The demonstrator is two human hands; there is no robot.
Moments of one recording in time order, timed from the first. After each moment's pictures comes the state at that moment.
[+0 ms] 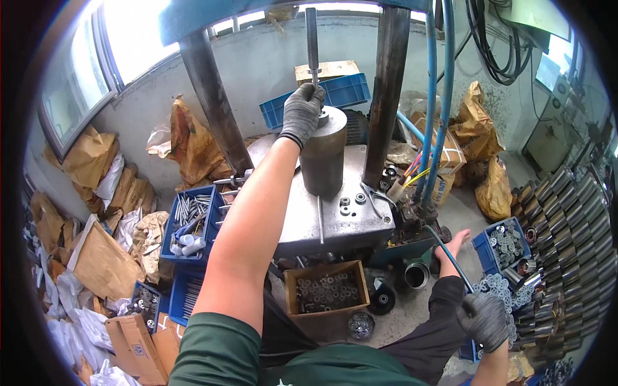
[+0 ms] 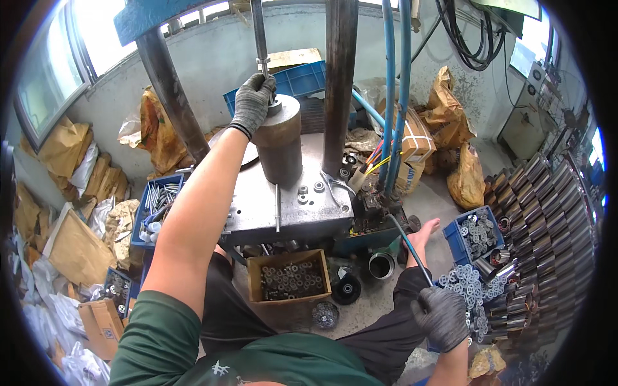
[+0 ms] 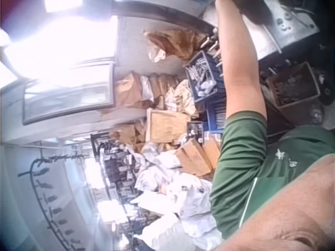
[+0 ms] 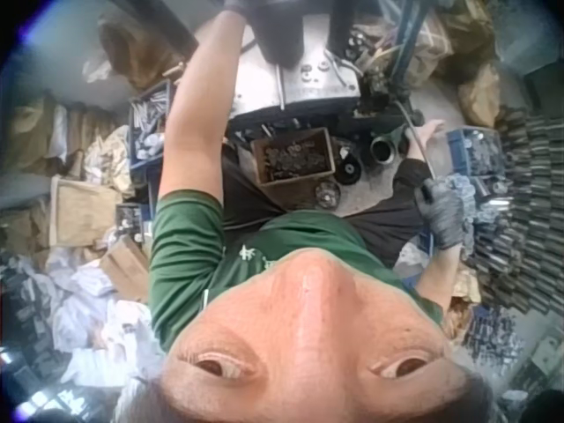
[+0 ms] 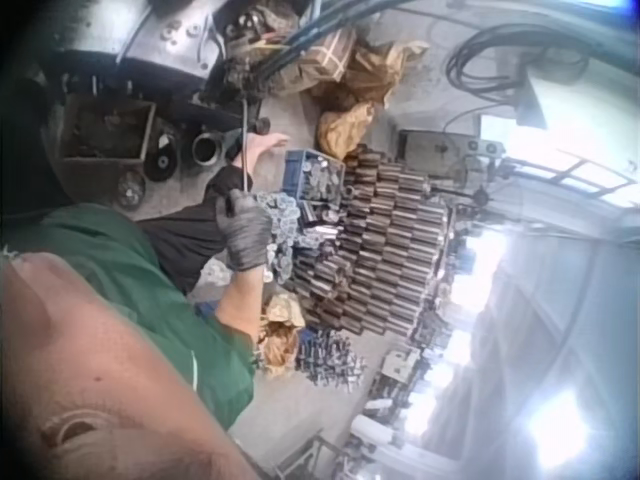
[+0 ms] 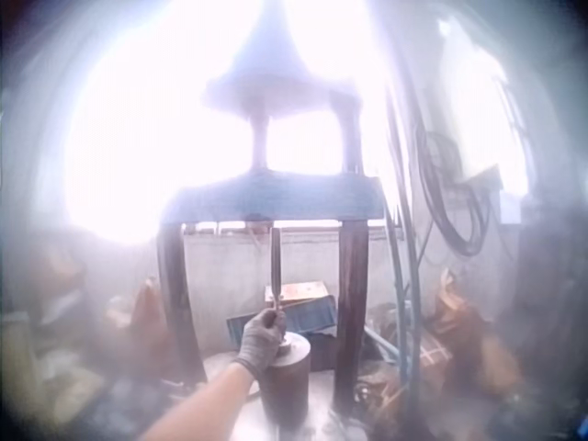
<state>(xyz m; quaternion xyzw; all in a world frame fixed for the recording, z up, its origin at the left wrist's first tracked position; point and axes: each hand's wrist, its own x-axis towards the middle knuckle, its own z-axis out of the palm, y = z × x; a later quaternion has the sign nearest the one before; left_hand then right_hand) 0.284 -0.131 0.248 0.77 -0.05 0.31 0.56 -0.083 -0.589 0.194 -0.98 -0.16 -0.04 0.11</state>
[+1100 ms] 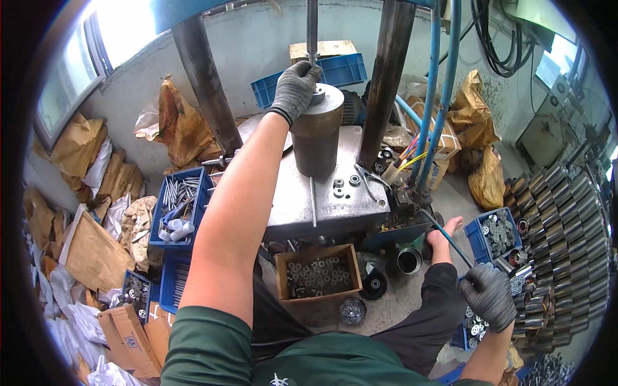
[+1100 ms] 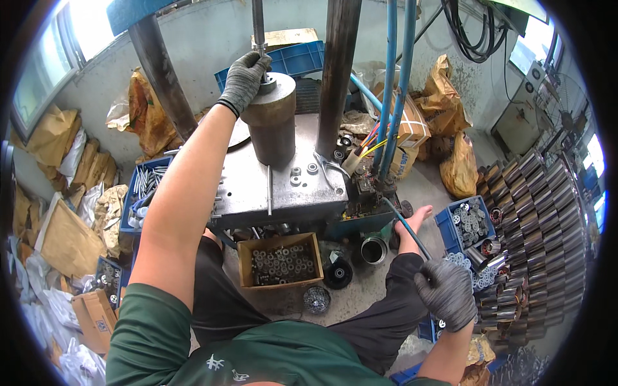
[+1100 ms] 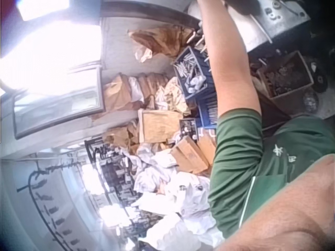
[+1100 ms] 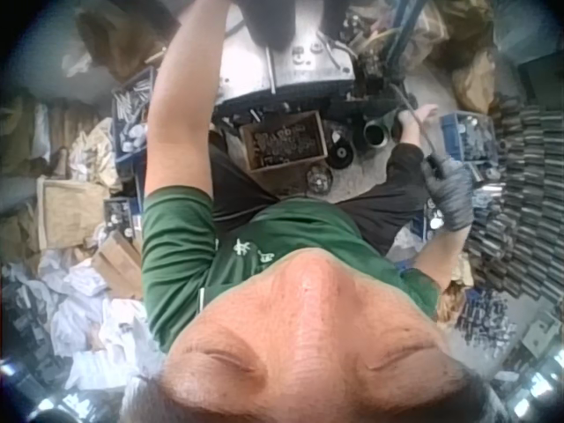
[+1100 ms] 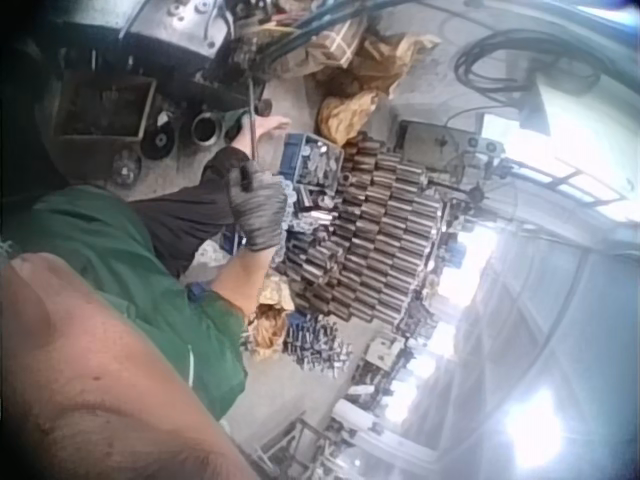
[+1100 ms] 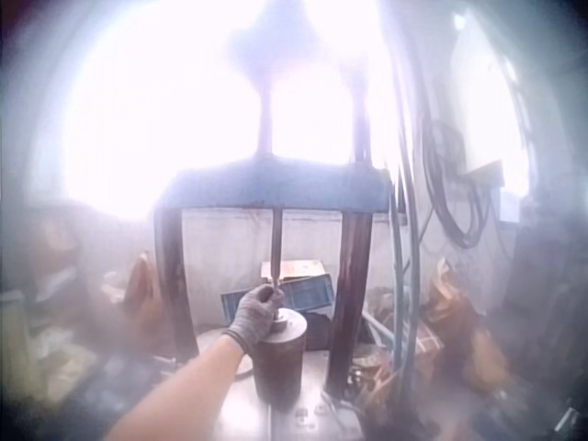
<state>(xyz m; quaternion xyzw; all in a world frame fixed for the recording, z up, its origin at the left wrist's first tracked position) 0.286 -0.121 0.248 0.79 -0.05 0.29 0.54 -0.060 -0.586 0.218 -0.98 -0.12 -0.02 0.14</state>
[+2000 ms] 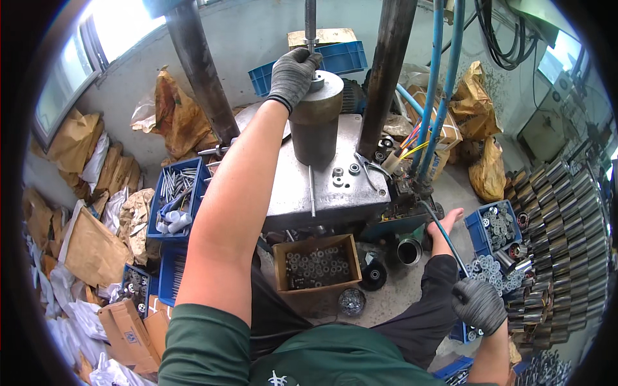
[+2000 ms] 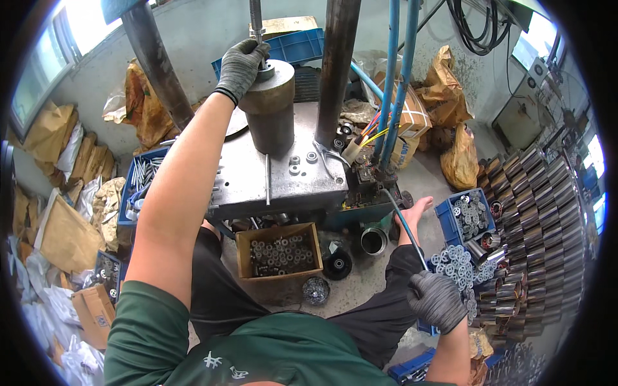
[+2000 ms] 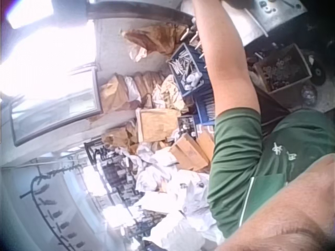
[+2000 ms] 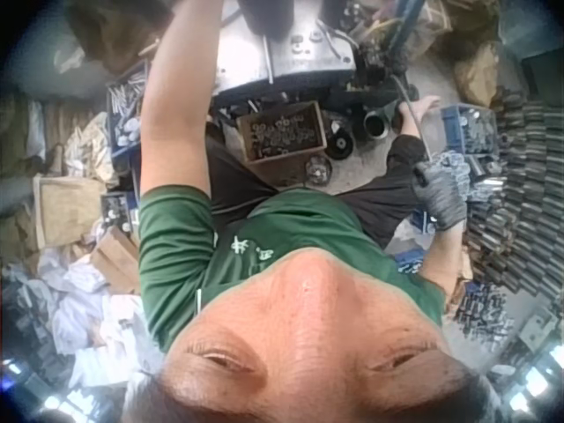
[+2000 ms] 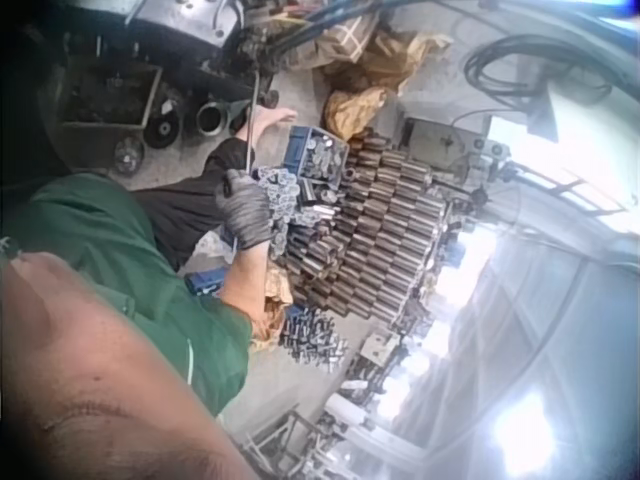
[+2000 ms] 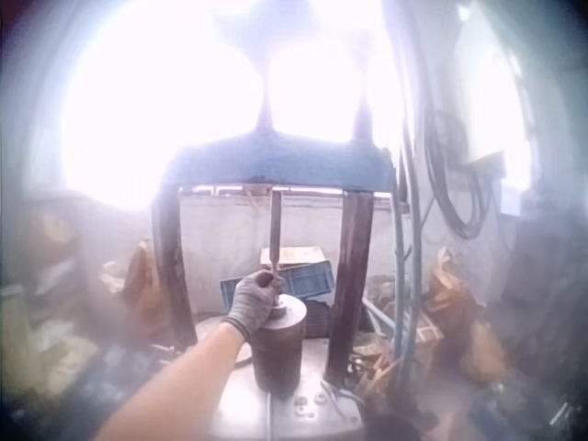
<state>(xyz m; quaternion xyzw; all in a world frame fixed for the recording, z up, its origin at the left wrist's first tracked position) 0.278 -0.124 0.250 0.80 -0.04 0.31 0.51 -0.073 -0.595 0.189 -0.98 -0.18 0.11 0.05</state>
